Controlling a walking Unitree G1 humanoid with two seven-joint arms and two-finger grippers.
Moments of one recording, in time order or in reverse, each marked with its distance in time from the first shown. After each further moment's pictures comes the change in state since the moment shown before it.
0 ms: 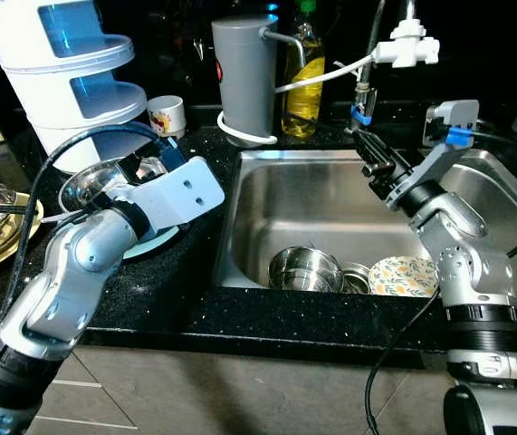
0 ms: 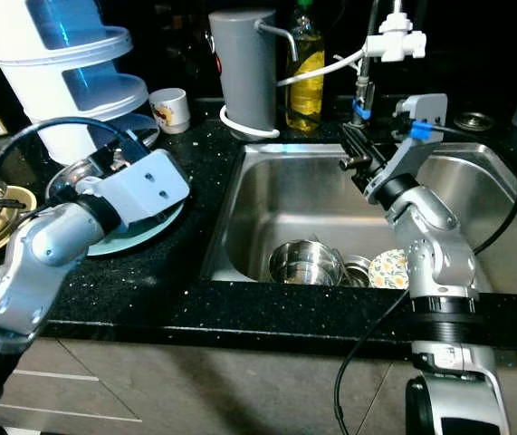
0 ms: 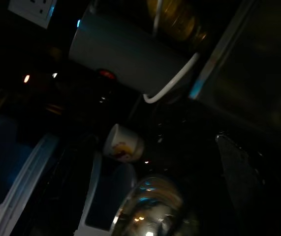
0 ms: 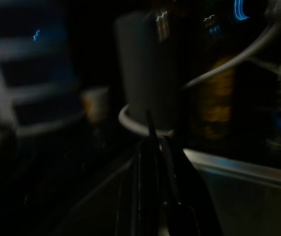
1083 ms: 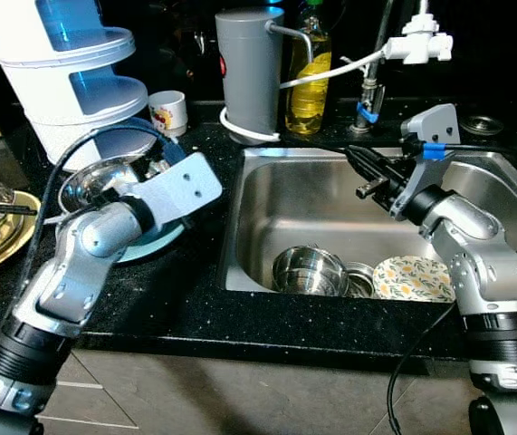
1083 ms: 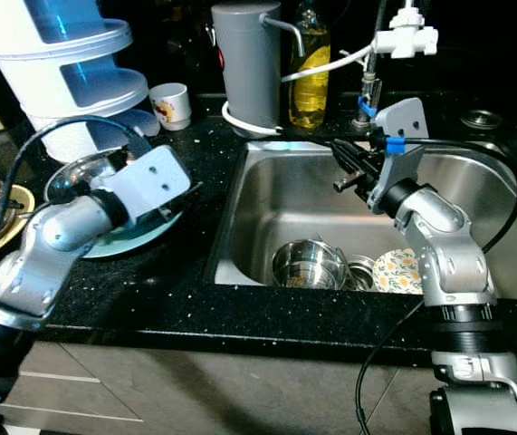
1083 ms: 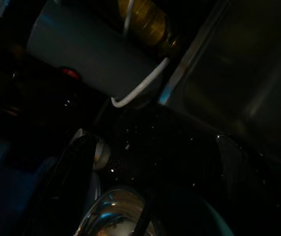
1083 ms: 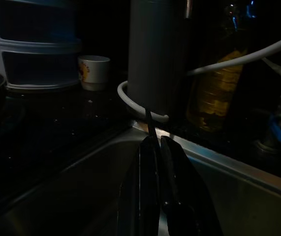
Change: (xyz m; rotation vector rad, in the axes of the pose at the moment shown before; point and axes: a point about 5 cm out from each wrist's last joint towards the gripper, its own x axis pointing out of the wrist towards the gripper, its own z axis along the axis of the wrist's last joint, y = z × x) left arm 0.011 -0.011 -0.009 -0.133 -0.028 -0.105; right arm -0.007 -0.003 0.007 -0.165 0.068 0.024
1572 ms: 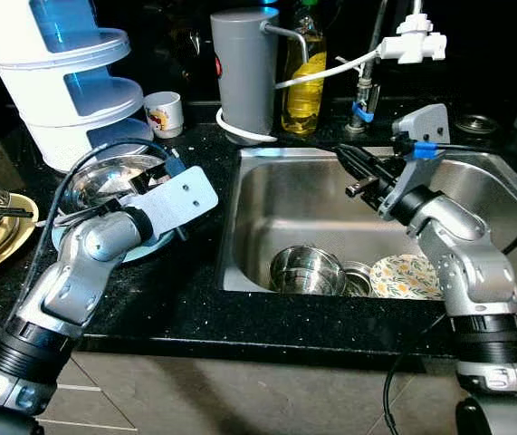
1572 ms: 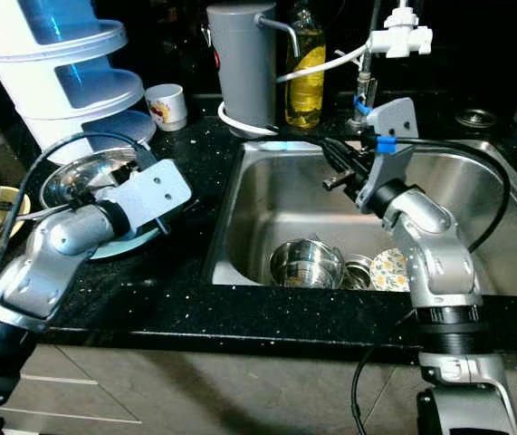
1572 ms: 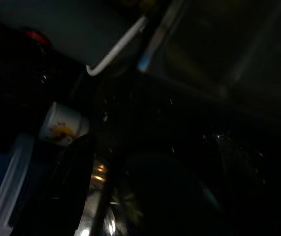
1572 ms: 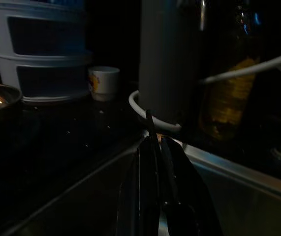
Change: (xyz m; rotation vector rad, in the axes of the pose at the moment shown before) left arm 0.003 -0.015 -0.030 -0.005 0.110 -0.080; right arm 0.007 0.015 0.005 0.034 -0.039 0.015
